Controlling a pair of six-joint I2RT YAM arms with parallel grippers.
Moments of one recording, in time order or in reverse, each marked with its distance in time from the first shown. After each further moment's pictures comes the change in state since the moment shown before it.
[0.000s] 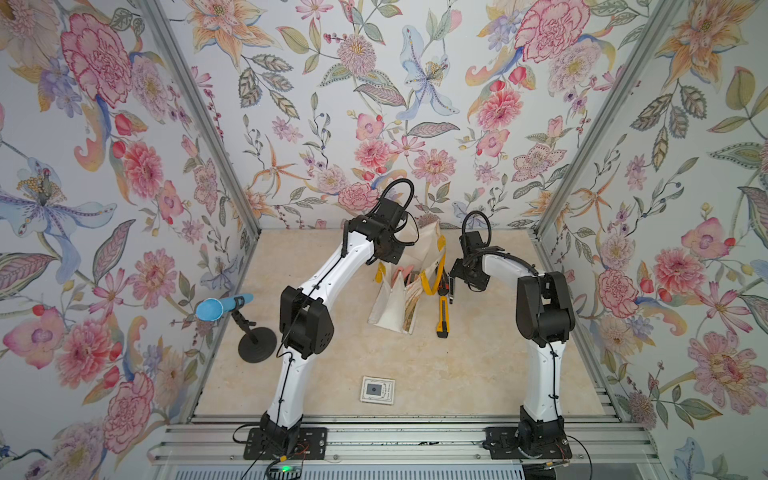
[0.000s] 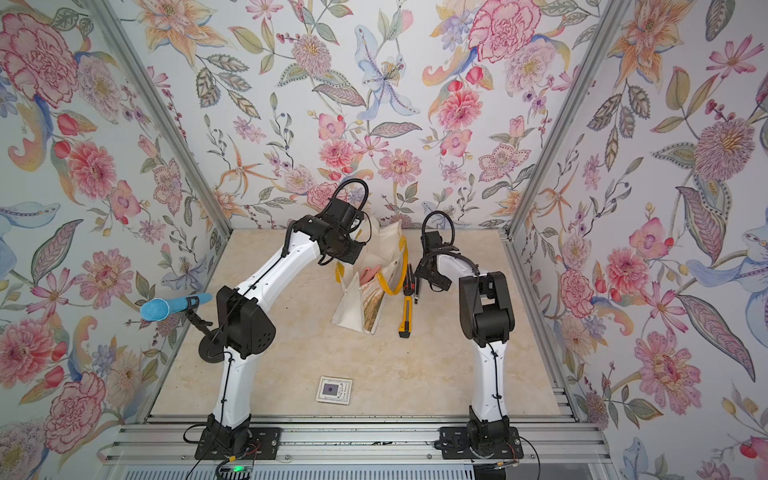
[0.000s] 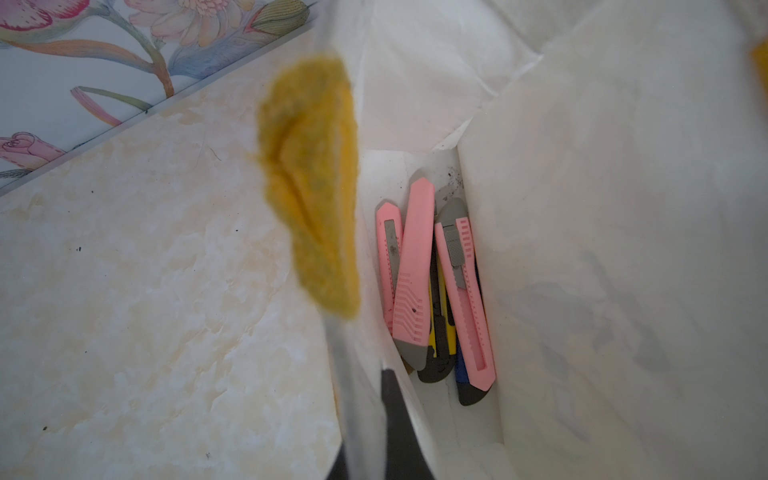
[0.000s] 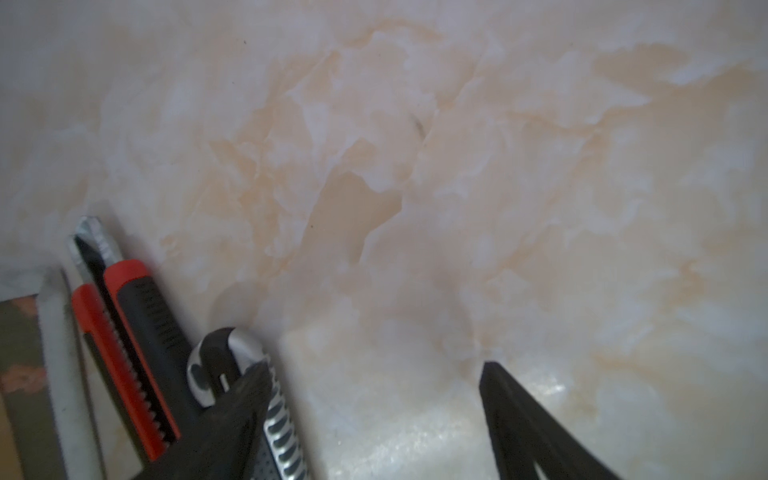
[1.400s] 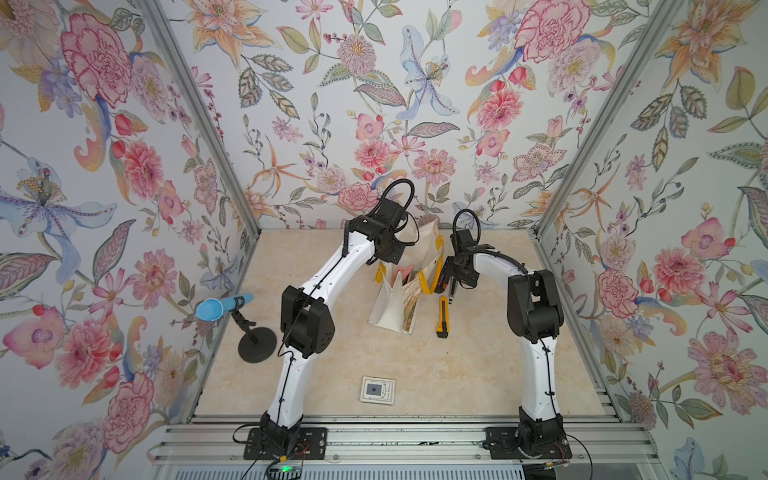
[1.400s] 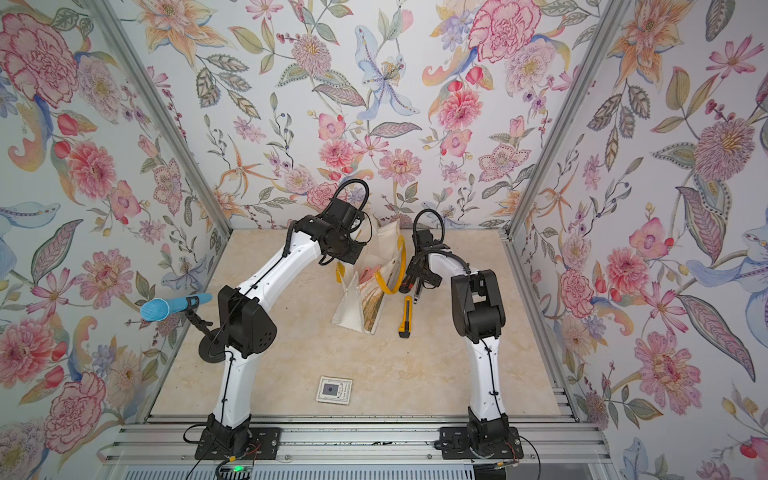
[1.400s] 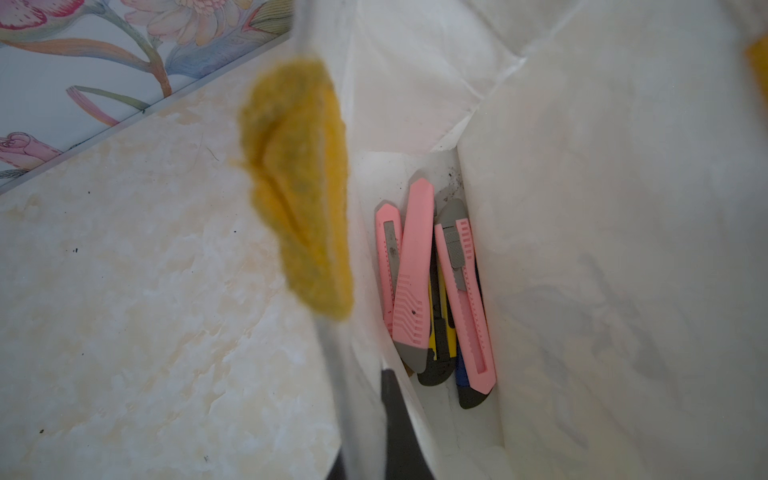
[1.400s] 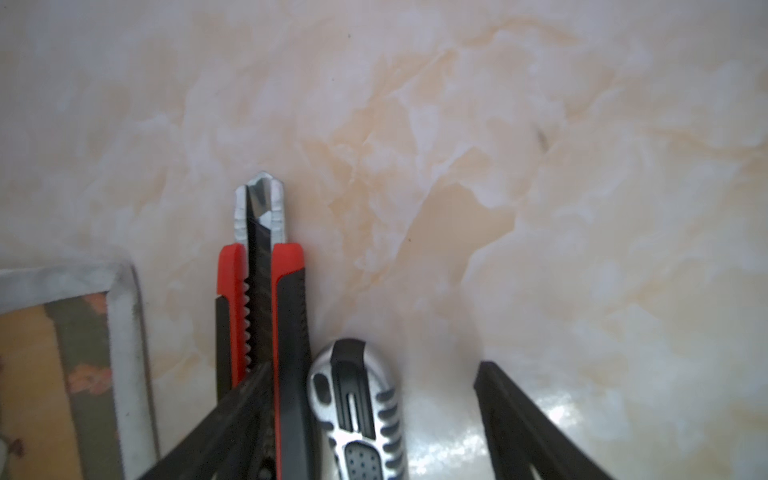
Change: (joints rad) left arm 0.000 0.011 0.007 -0.001 0.001 0.000; right arm 0.031 0.065 0.068 0.021 -0.029 0.003
